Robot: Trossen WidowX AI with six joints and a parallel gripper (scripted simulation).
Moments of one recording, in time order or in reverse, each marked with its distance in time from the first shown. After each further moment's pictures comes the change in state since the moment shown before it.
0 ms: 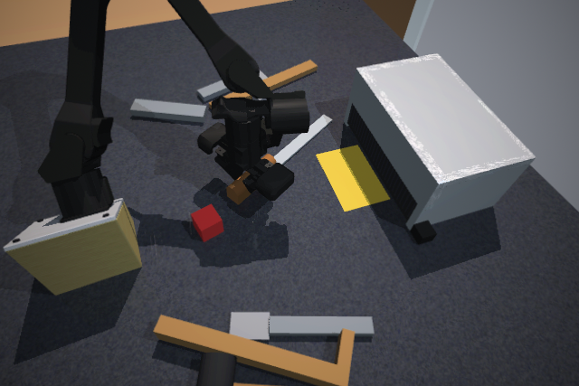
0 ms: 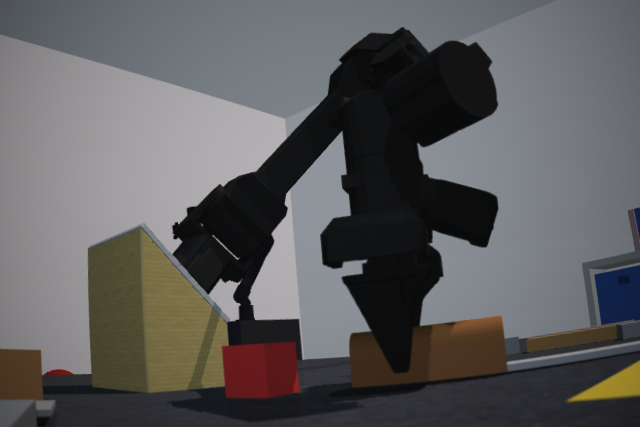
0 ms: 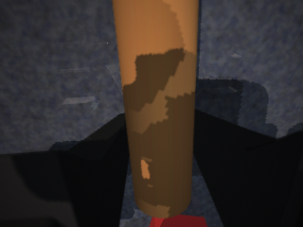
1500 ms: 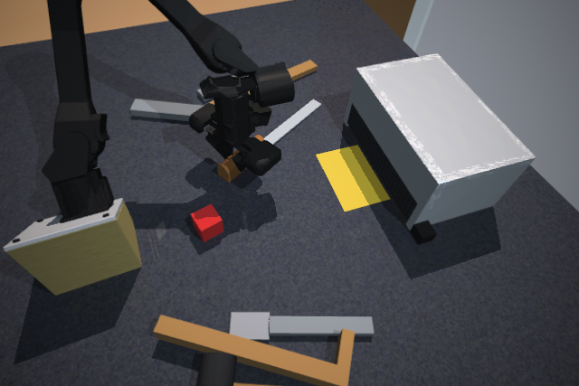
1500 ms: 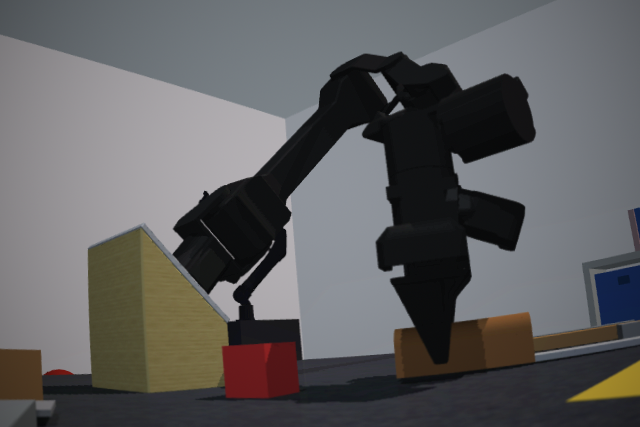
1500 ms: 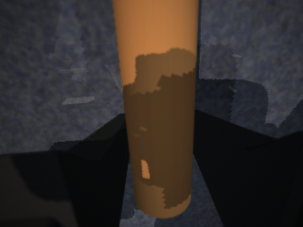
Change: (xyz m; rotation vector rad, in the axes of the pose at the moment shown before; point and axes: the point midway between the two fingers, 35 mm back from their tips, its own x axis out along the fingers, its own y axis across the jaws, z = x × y) arm 0.000 0.051 0.025 0.002 -0.001 0.003
